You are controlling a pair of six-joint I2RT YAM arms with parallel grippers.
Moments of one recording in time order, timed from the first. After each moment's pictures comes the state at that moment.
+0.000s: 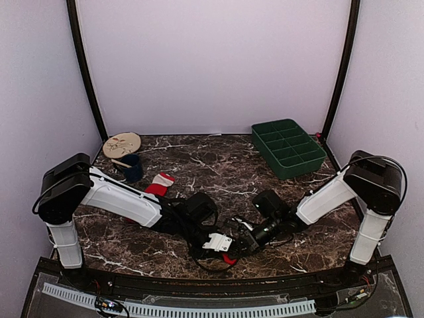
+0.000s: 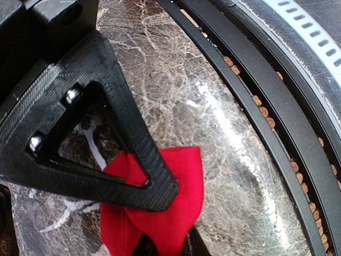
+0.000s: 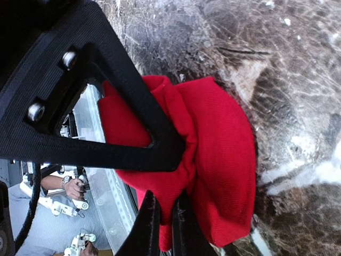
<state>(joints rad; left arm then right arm) -1.12 1.89 1.02 -0.12 0.44 0.80 0.90 1.80 0.64 0.23 -0.88 0.57</state>
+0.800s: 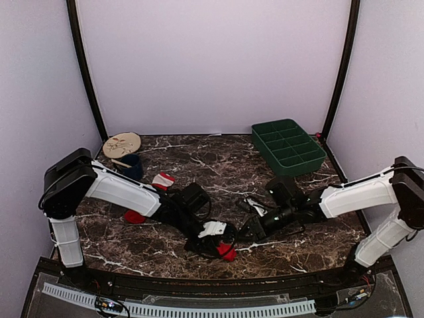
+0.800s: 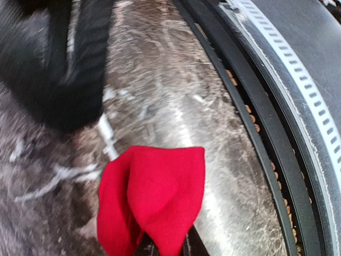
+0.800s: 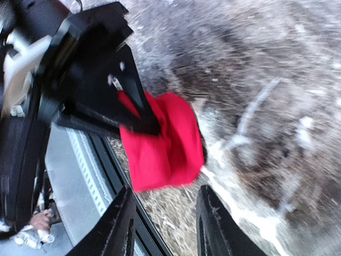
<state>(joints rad) -1.02 1.91 1.04 -0.19 0.63 0.66 0.88 1.51 0.64 0.01 -0.61 0.50</state>
